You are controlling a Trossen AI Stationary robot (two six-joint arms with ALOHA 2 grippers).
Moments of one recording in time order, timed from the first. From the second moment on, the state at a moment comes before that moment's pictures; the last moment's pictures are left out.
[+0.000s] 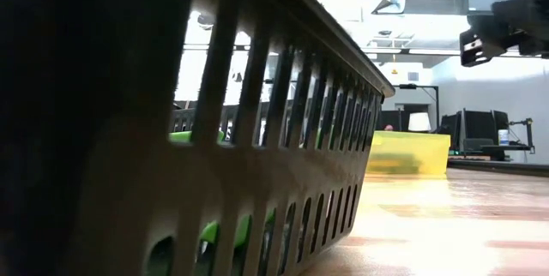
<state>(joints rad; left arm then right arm) -0.32 0.00 0.01 0.21 -0.21 -0.50 0.26 0.00 0.01 0.01 -0.05 -0.02</state>
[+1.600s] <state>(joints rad) -0.35 0.14 0.01 0.23 -0.21 -0.50 0.19 0.01 0.01 0.01 -0.05 -0.02</state>
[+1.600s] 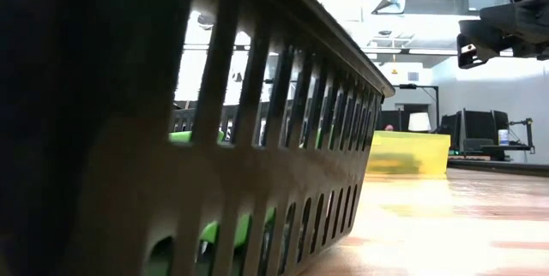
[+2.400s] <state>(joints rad) -0.35 0.19 0.01 0.24 -0.21 -0.50 0.19 0.01 0.01 0.01 -0.05 -0.02</state>
